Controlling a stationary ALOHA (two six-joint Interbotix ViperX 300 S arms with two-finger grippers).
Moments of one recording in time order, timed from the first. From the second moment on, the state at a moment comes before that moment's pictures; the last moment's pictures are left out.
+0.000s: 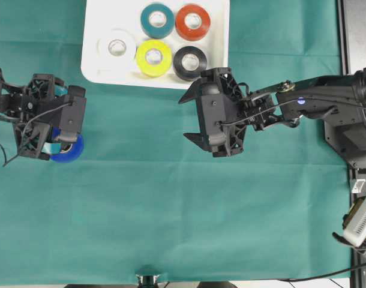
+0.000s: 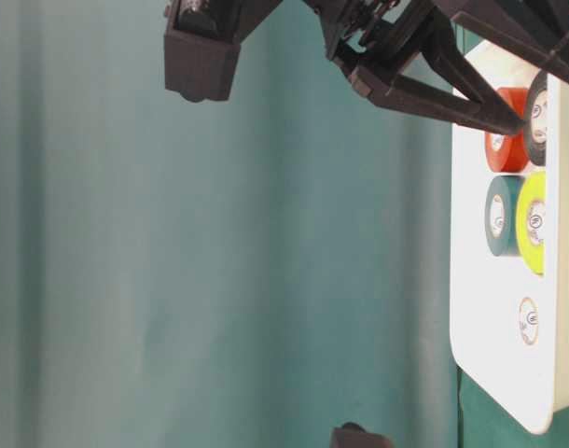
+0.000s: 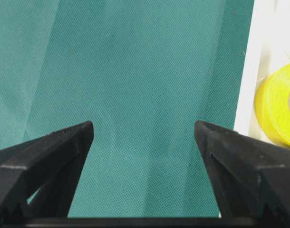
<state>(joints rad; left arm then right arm) -0.05 -0.07 0.94 -0.03 0.25 0.13 0.06 -0.09 0.79 -0.60 0.07 0.57</state>
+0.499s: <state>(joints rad) -0.05 -0.08 0.94 -0.03 0.25 0.13 0.06 -0.09 0.79 -0.60 0.07 0.57</state>
